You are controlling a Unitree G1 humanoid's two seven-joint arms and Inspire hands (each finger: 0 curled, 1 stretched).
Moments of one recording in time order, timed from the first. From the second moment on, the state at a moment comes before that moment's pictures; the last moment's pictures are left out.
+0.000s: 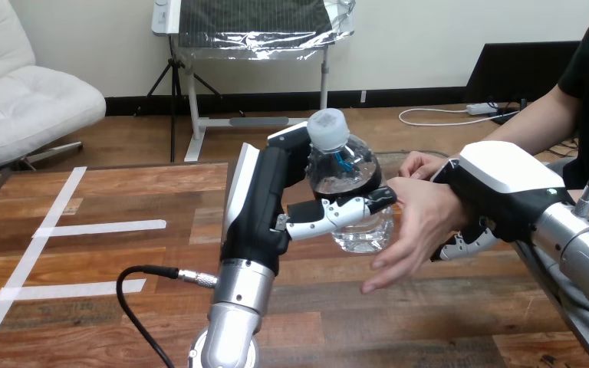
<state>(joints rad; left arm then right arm) -0.13 -0.05 -0.28 0.13 0.20 -0.33 0.14 -0.36 -0.75 0.27 0.26 -0.61 -0.20 0.19</state>
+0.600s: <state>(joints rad) -0.14 -0.05 -0.30 0.13 0.20 -0.31 0.16 -0.36 -0.75 0.27 0.24 -0.63 -0.21 0.17</state>
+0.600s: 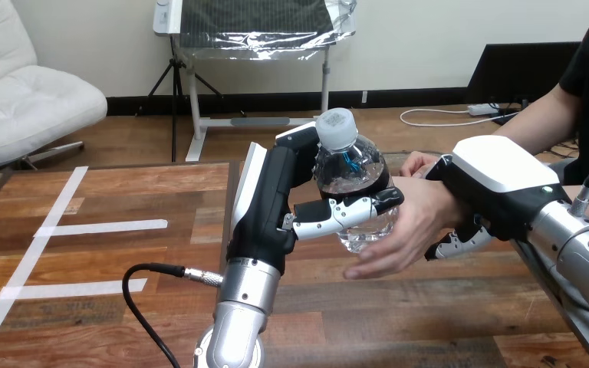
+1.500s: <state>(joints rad) -0.14 -0.05 -0.32 0.15 0.17 -0.31 0.17 -0.36 -0.75 0.26 0.22 -0.63 -0.16 0.22</state>
